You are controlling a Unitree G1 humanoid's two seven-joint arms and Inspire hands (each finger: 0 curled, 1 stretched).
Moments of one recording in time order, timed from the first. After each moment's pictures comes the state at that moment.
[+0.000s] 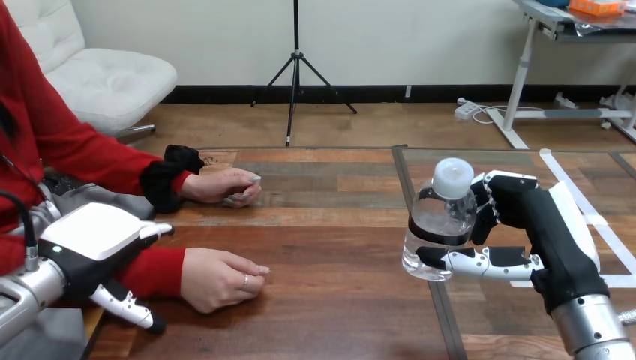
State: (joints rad) left arm -0.59 0.82 -0.52 1.15 1.04 -0.67 0.36; right arm 0.10 -0.31 -0.08 -0.02 -0.14 -0.31 0.09
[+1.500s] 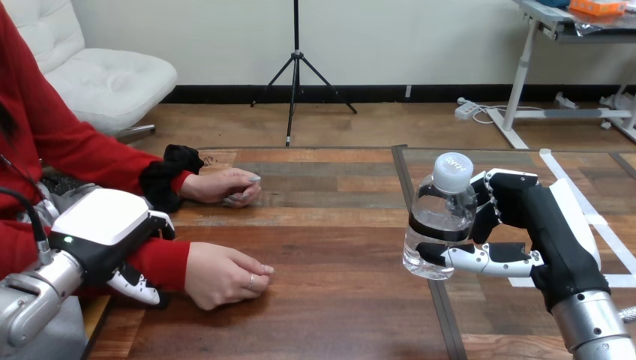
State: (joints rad) left arm -0.64 0.74 -0.57 1.26 0.91 -0.65 0.45; right arm 0.11 -0.31 -0.07 -0.09 -0.14 -0.21 0.09
